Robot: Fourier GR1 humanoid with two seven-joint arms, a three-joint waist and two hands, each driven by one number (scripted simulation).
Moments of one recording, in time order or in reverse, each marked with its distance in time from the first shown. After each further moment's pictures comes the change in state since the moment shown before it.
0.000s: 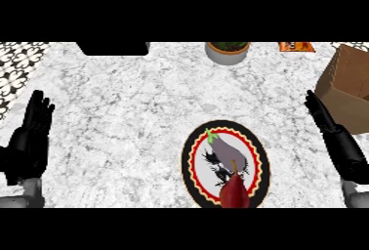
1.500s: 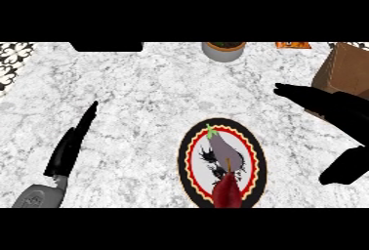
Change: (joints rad) left arm -0.077 0.036 -0.197 0.238 -0.218 -0.179 -0.041; right arm -0.315 -0.359 0.143 -0.283 0.211 0.542 0.370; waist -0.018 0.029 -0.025
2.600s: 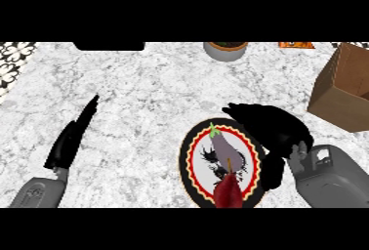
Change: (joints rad) left arm -0.039 -0.044 0.074 0.015 -0.044 -0.075 0.015; right arm -0.148 0.403 0.191 0.033 0.199 0.244 0.595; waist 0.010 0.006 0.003
